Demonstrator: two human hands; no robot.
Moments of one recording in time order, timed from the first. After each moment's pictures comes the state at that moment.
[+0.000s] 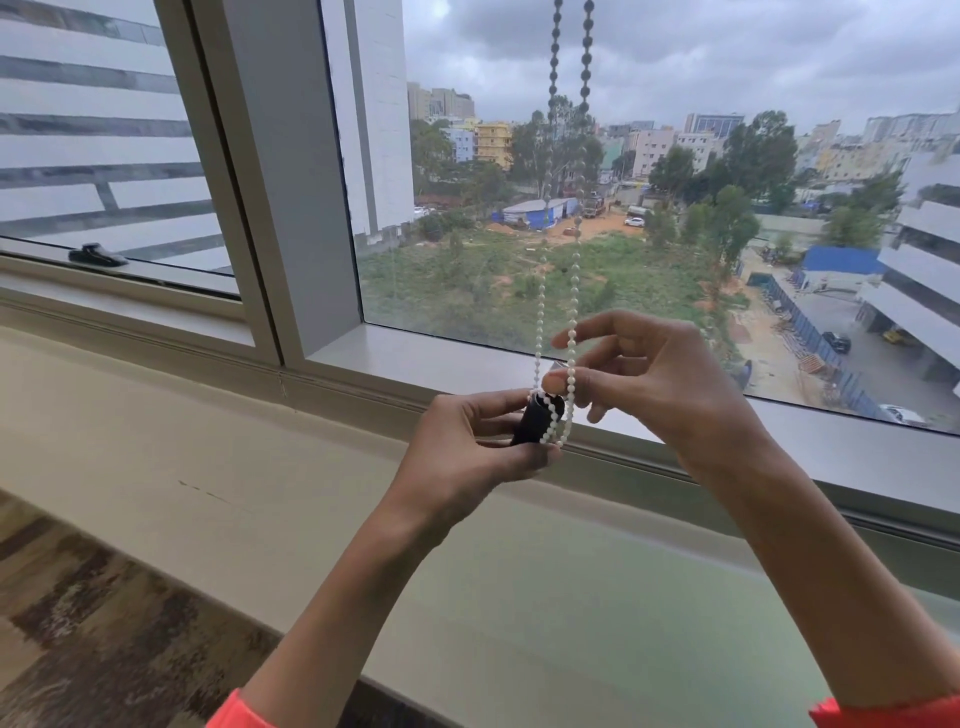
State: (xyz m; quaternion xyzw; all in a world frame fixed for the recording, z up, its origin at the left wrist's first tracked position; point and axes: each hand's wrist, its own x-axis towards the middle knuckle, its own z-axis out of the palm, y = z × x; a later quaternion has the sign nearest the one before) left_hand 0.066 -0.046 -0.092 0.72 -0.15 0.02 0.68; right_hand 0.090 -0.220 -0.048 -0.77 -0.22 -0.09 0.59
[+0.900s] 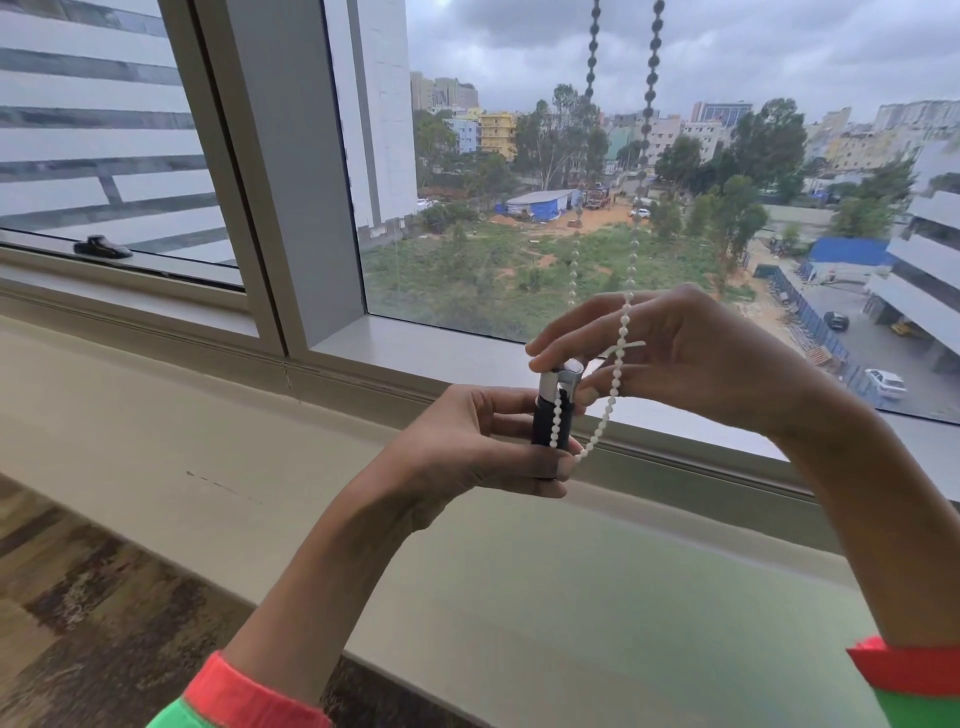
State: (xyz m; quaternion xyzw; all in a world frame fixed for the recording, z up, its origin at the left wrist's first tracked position) left_hand 0.060 -0.039 -0.075 0.69 -0.16 -0.14 0.69; right_hand 0.087 -0.234 -0.018 -0.80 -0.43 0.00 0.43
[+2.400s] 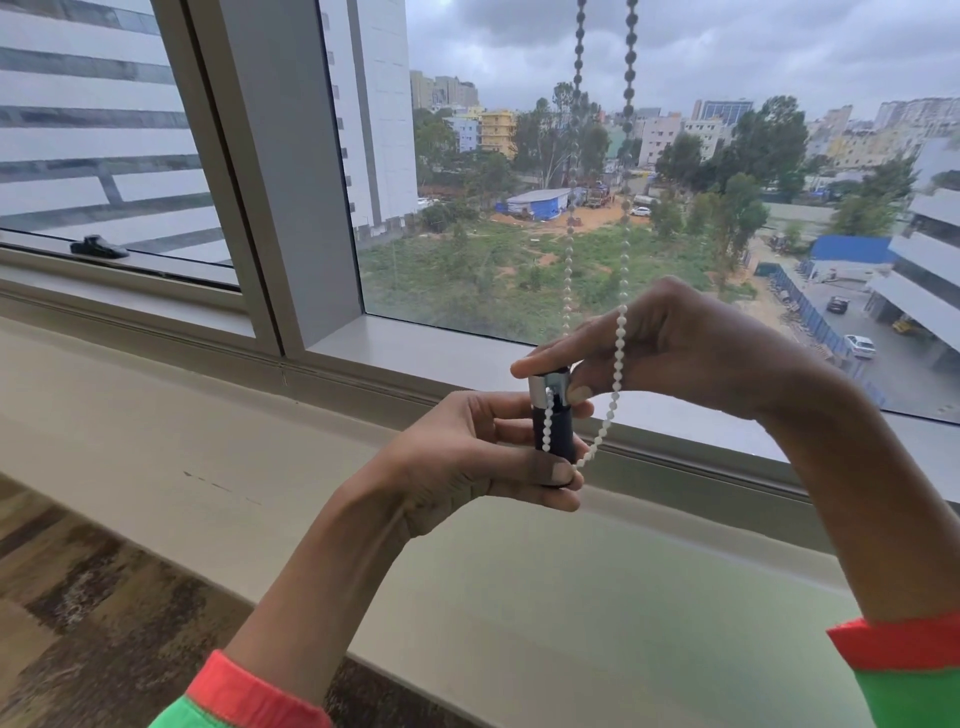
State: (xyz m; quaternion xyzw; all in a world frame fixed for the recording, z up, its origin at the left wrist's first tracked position) left_hand 0.063 -0.040 -0.078 0.64 -0.20 -0.19 0.72; right_hand 0.098 -0.234 -0.016 -0.78 -0.43 0.05 0.45
